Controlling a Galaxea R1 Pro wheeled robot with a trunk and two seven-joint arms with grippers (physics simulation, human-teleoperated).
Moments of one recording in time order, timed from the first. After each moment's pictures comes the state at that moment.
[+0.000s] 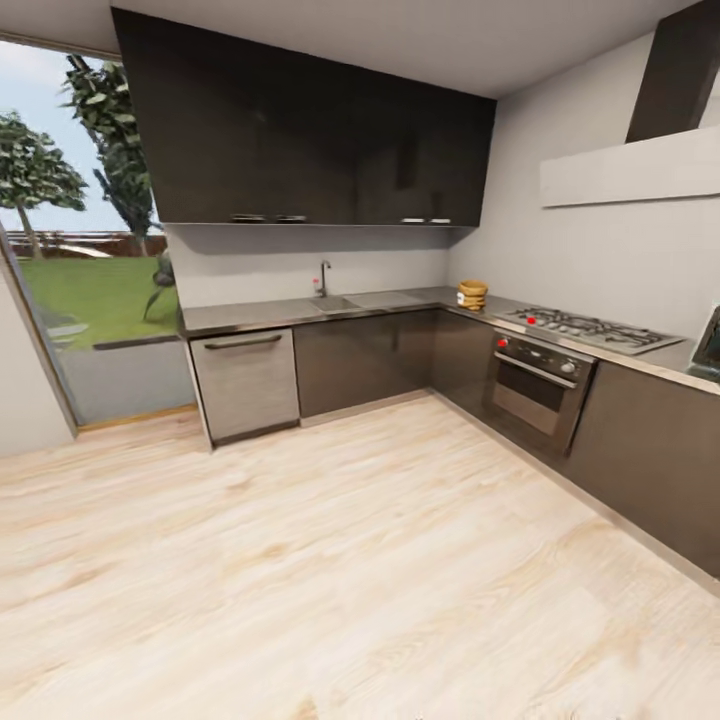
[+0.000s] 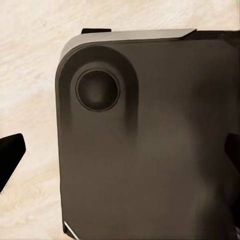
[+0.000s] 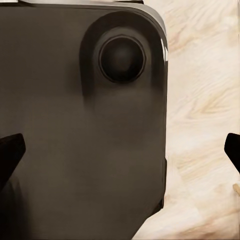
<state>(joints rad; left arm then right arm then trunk) 0.00 -0.02 0.01 -0.04 0.01 -0.09 0.01 0.00 -0.01 -0.02 0.00 -0.02 -0.06 0.00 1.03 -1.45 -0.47</state>
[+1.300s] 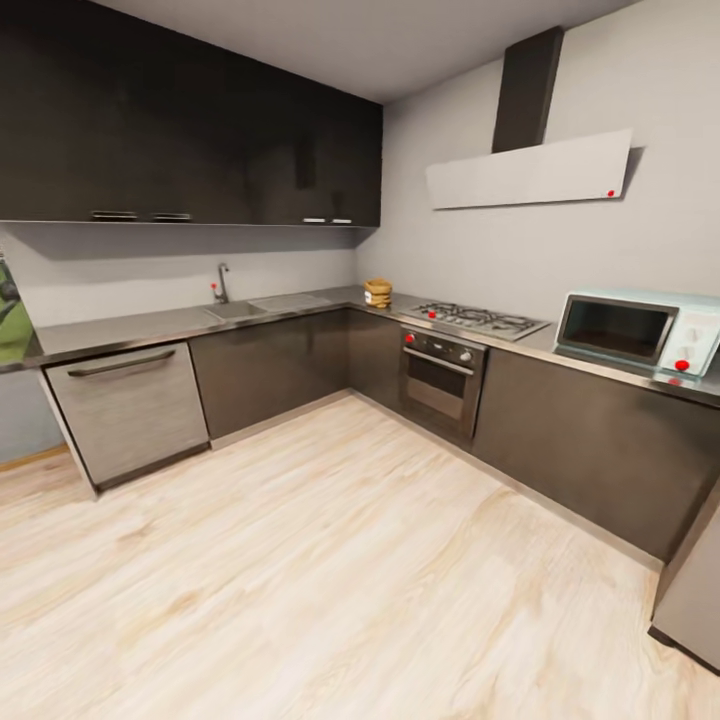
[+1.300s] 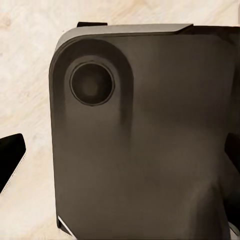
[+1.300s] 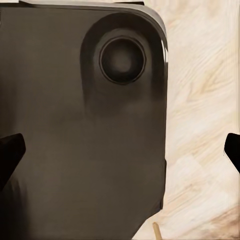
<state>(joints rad) 0.00 -0.02 0.01 -0.04 0.02 -0.07 0.00 0.00 -0.01 -0.02 0.00 -0.01 -0.06 0.00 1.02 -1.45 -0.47</state>
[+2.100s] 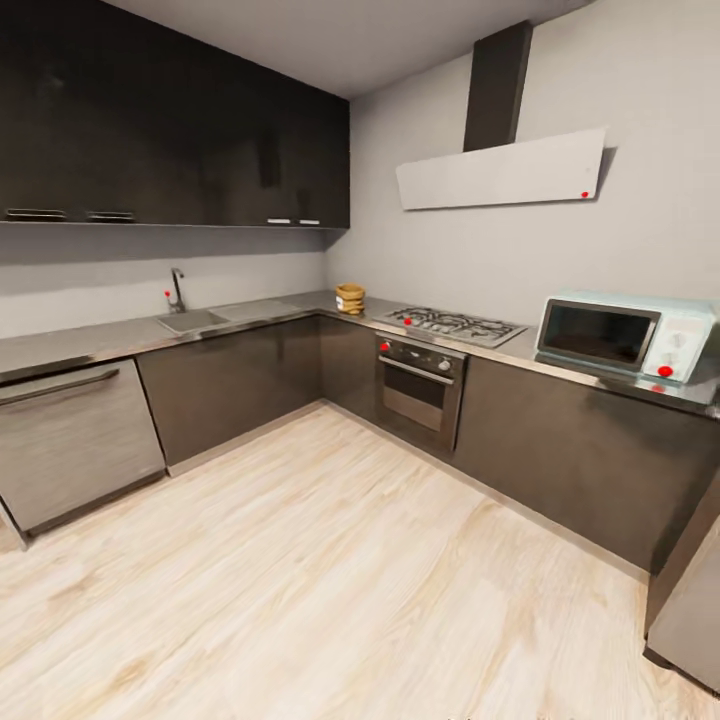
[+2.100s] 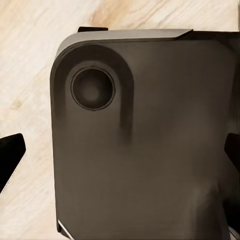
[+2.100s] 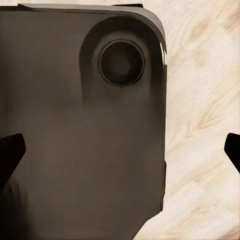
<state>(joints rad) 0.00 -0.02 0.01 -0.04 0.02 -0.08 0.00 0.00 -0.01 -0.02 0.00 -0.02 -0.06 0.00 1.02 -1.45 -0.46</state>
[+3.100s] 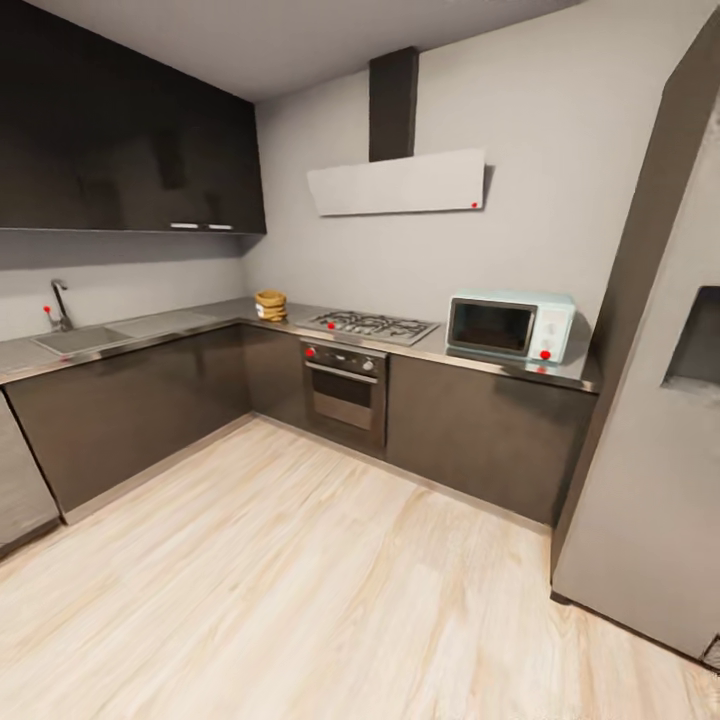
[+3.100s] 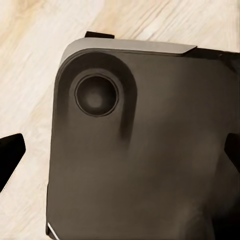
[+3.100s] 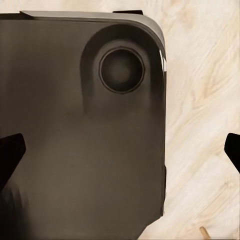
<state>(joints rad) 0.00 -0.02 0.01 -0.04 0.12 -0.08 0.01 0.00 -0.01 -0.02 0.00 -0.02 -0.06 0.00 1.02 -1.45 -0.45</state>
